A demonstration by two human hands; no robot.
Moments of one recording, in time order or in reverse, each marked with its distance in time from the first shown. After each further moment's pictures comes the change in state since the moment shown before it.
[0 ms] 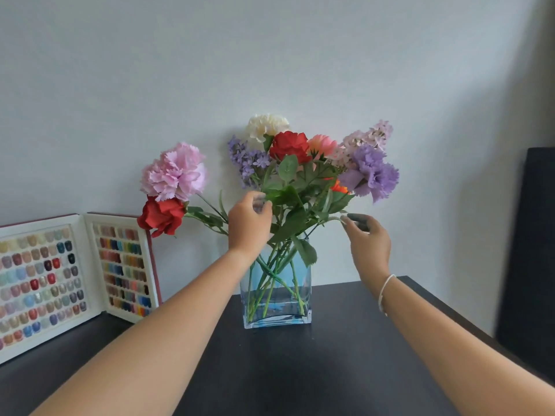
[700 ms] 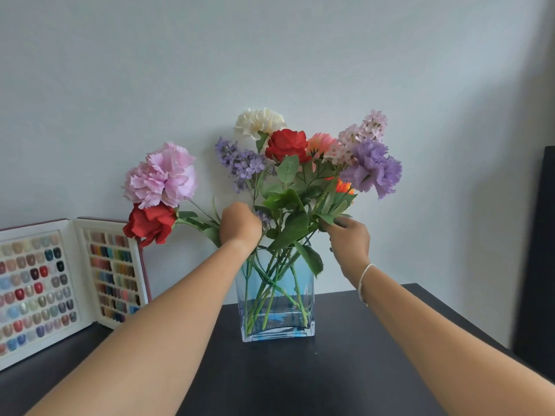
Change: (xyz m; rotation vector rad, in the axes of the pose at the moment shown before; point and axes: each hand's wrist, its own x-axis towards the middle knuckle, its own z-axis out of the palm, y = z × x) left_hand 0.034 -0.023 0.013 0.368 -0.094 -0.240; right_hand 0.020 0.008 0.042 -0.003 -0.147 0.127
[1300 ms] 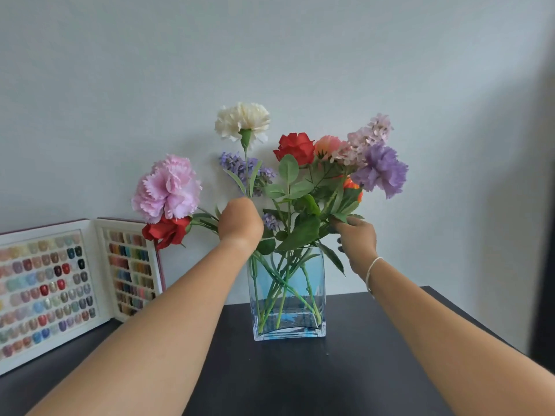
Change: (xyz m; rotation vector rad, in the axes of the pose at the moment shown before) left_hand -0.010 0.004 -0.035 0.294 -0.018 0.138; right_hand 0.011 0.001 0.006 0.027 -0.029 0.087
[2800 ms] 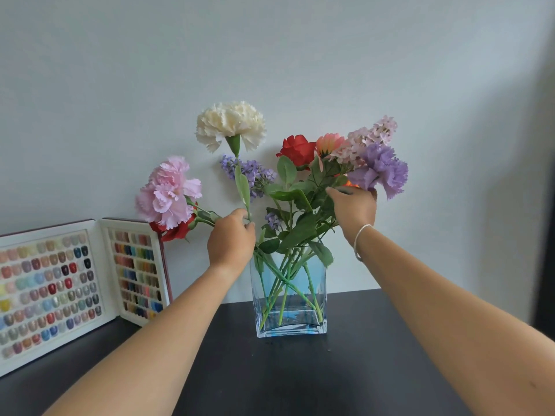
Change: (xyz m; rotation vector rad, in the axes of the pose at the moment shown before) left_hand -0.025 -0.038 0.014 -0.260 0.196 0.065; right_hand -0.001 -0.050 0.017 -0.161 0.129 -0.148
